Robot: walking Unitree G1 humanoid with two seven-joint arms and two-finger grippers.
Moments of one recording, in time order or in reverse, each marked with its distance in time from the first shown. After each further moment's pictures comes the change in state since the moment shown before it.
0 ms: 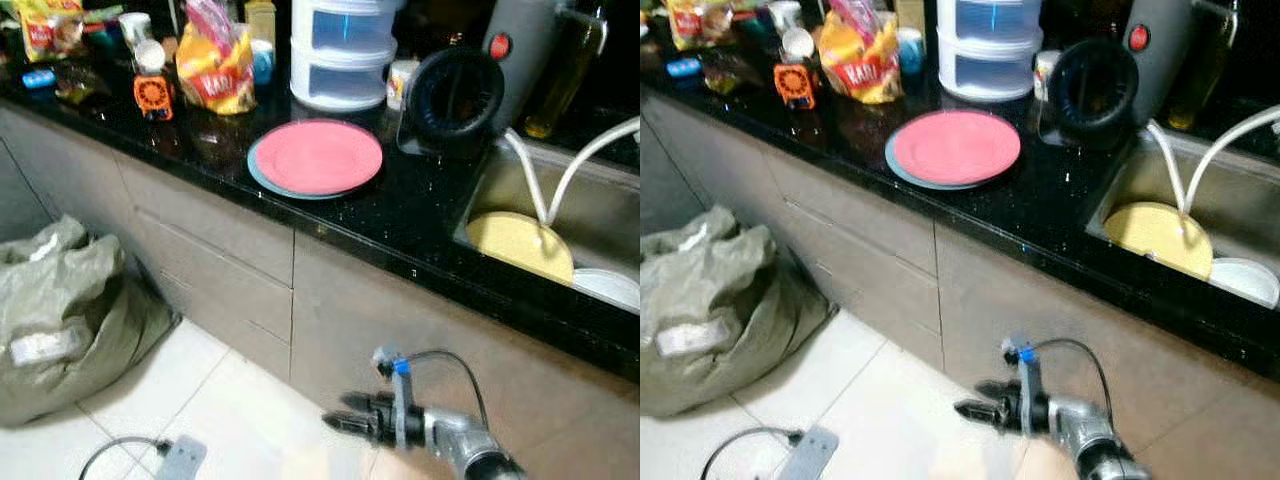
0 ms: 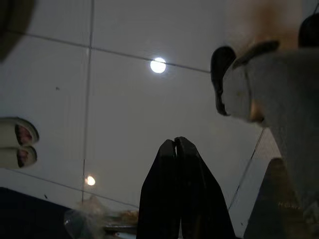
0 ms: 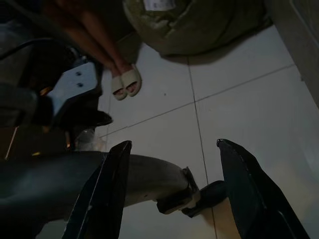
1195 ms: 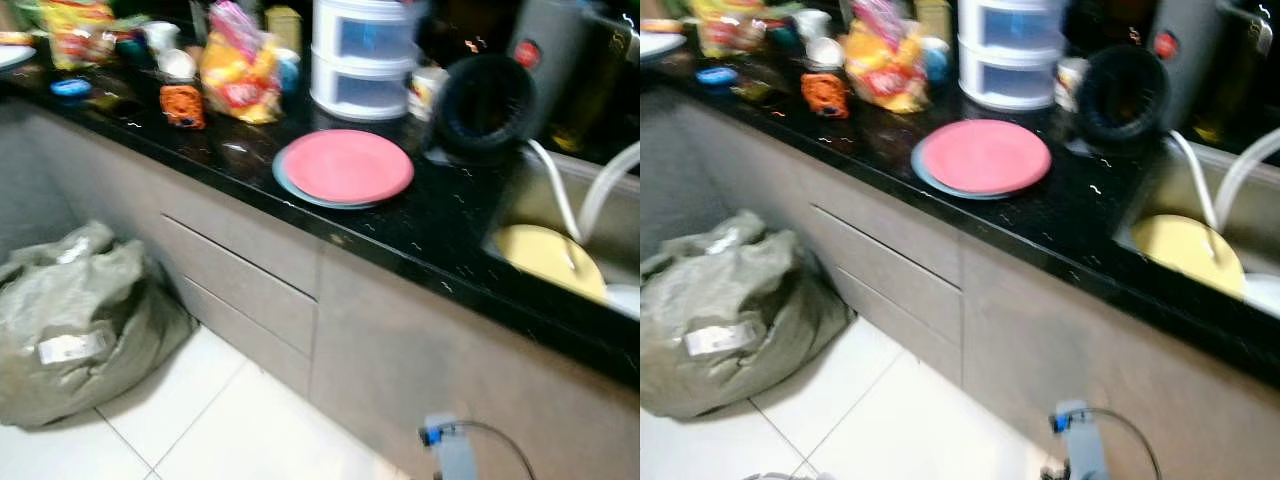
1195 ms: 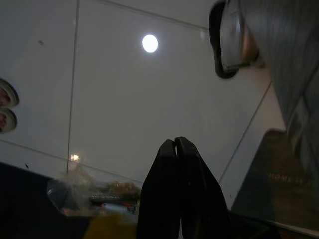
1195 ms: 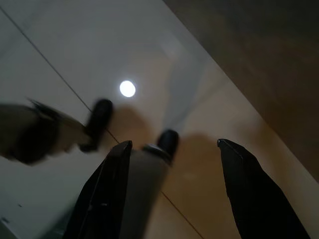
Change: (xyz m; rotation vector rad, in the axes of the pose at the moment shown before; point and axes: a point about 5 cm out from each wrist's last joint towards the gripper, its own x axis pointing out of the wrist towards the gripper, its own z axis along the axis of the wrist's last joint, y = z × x) left arm -0.004 -0.044 -0.045 0.028 0.093 -0.089; right arm -0.060 -0.018 -0.102 0.209 0.294 -0.854
